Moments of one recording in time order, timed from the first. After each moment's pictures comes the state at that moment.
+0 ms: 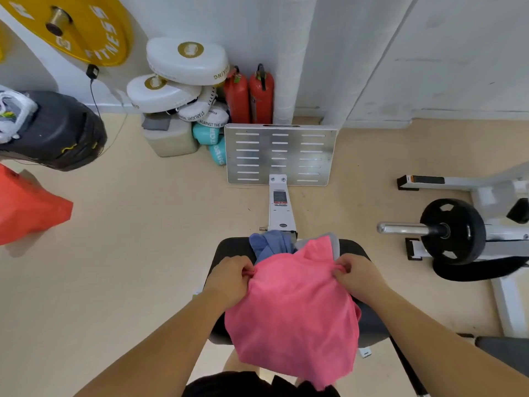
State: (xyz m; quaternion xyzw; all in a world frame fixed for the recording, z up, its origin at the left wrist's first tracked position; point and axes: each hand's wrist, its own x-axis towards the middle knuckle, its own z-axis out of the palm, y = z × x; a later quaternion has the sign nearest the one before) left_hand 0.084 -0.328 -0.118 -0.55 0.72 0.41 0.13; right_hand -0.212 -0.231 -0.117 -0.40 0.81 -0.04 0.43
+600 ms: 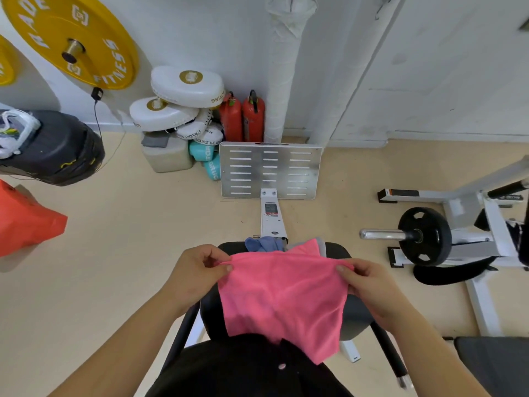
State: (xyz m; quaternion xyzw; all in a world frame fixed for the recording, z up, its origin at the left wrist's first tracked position) left_hand 0.126 -0.325 0.011 -0.62 0.55 0.55 -0.11; right_hand -0.194 -0.182 0.000 -0.19 0.72 -0.37 0.55
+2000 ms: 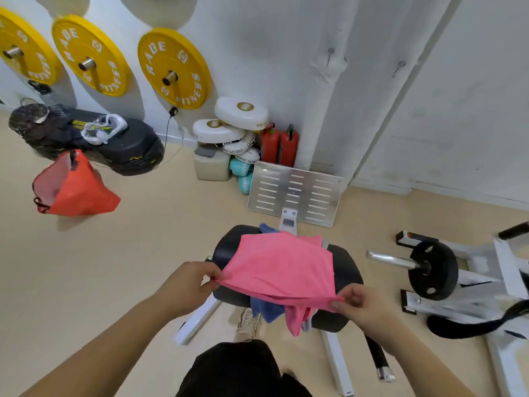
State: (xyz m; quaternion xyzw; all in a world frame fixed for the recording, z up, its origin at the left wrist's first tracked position) left_hand 0.188 -0.131 0.028 -0.57 0.73 0.36 -0.06; right_hand -0.188 -0.034 0.027 -0.46 0.72 -0.20 0.48
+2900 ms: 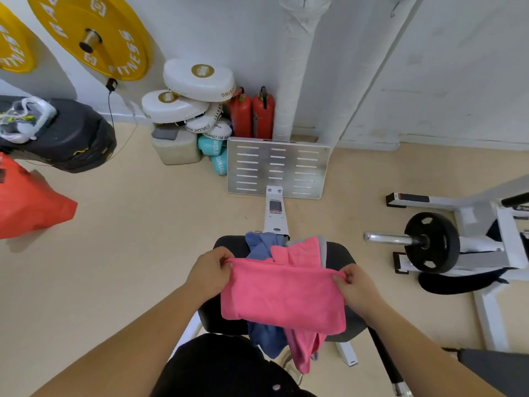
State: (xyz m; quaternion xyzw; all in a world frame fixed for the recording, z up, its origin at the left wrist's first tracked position) left_hand 0.113 -0.304 -0.073 -0.61 0.66 0.43 0.00; right_hand -0.203 -0.174 -0.064 -0.32 0.83 -0.16 0.43
